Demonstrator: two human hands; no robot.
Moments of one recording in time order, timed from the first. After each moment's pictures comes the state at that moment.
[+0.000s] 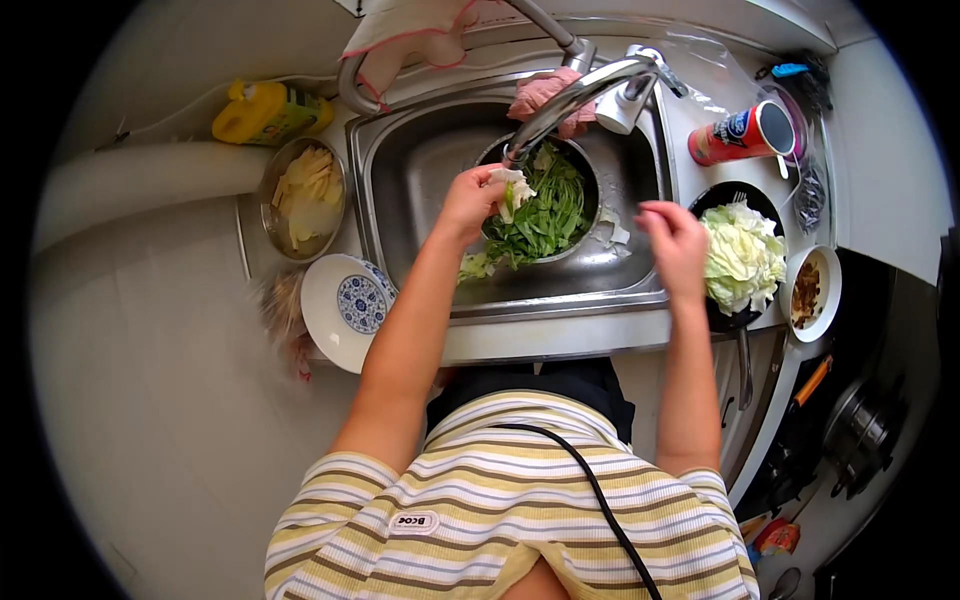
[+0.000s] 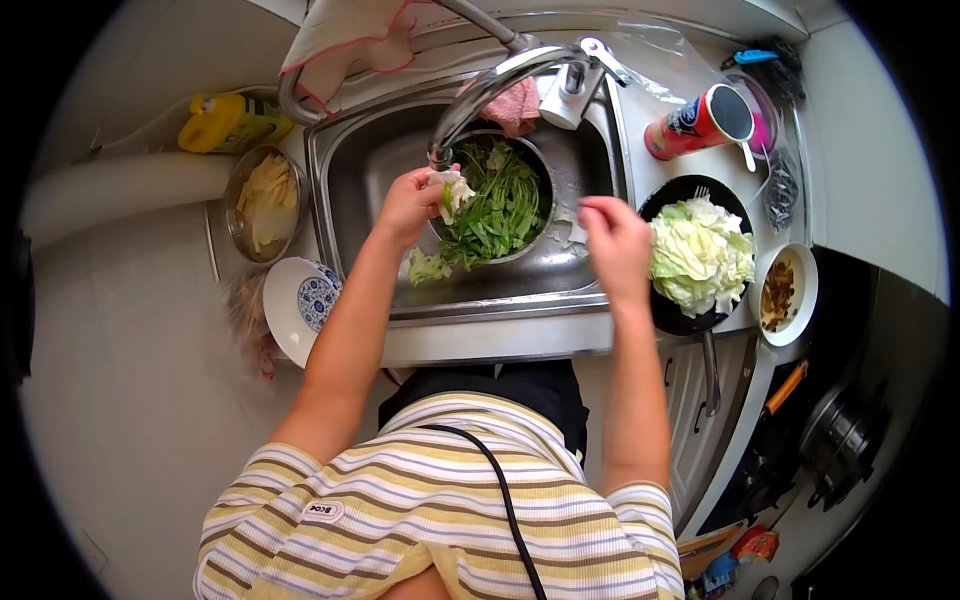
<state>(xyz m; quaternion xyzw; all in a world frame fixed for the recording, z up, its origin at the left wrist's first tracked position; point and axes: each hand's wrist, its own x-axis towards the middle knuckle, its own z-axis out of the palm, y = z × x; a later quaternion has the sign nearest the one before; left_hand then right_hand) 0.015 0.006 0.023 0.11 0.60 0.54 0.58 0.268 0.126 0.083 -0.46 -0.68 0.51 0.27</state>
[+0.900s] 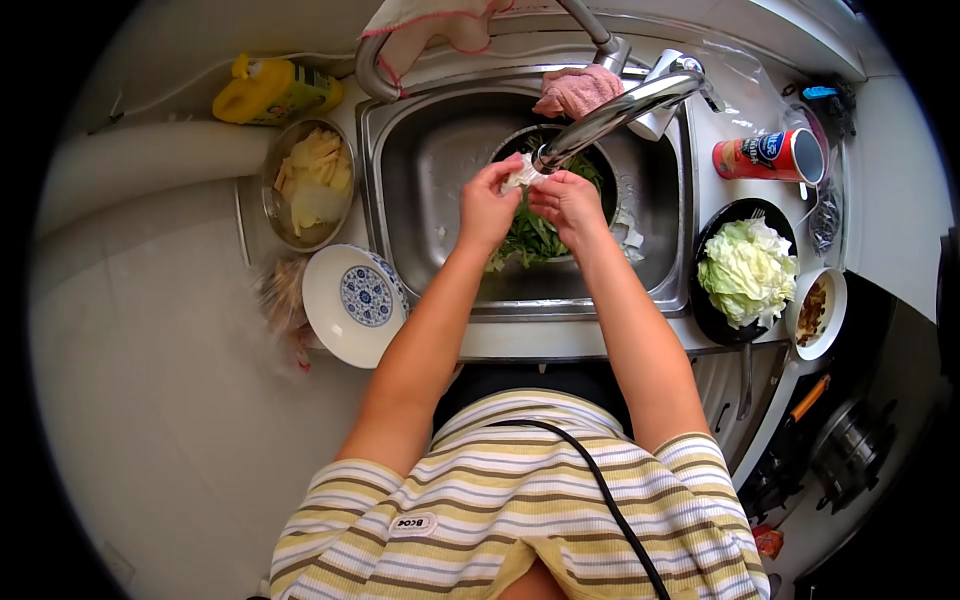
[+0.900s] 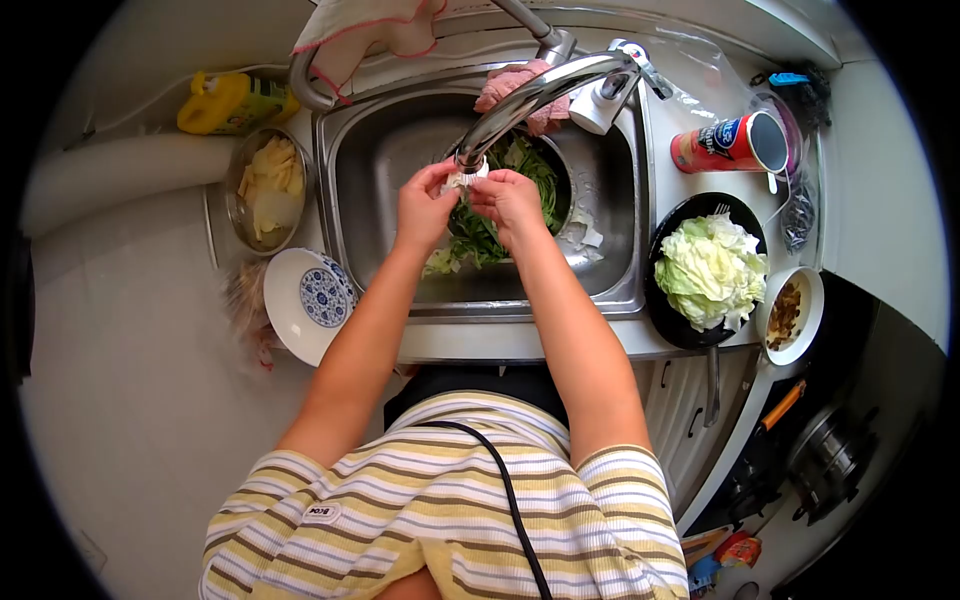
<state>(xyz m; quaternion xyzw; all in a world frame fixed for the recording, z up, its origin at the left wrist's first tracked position) 0.027 -0.001 0.002 0.26 0.66 0.64 0.29 0.123 0.088 -0.015 -0.45 -0.26 0.85 0.09</state>
